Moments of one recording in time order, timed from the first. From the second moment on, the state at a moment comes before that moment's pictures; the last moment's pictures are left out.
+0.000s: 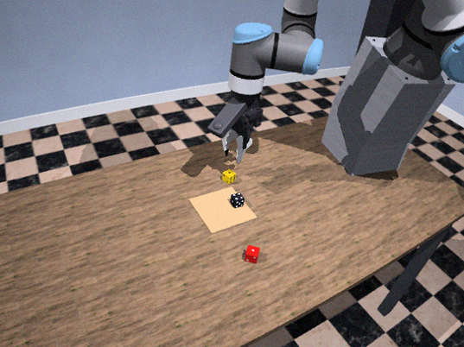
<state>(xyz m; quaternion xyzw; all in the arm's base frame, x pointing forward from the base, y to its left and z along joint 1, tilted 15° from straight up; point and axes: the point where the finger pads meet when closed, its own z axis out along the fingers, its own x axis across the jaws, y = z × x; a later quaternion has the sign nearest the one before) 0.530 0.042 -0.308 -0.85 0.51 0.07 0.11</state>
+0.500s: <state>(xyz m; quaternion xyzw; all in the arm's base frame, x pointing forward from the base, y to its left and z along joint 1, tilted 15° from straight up) 0.531 0.047 -0.327 -0.85 0.51 0.07 0.11</state>
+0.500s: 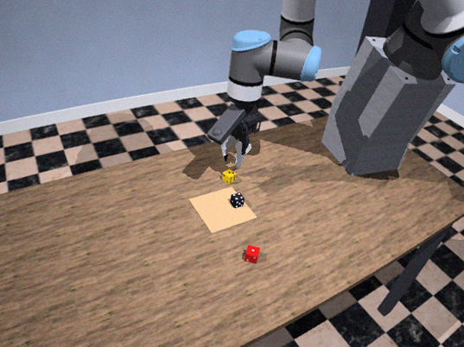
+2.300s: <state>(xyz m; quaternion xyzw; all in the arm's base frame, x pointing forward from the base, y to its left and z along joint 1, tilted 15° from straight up) 0.532 0.052 -0.348 -0.85 0.51 0.07 0.11</state>
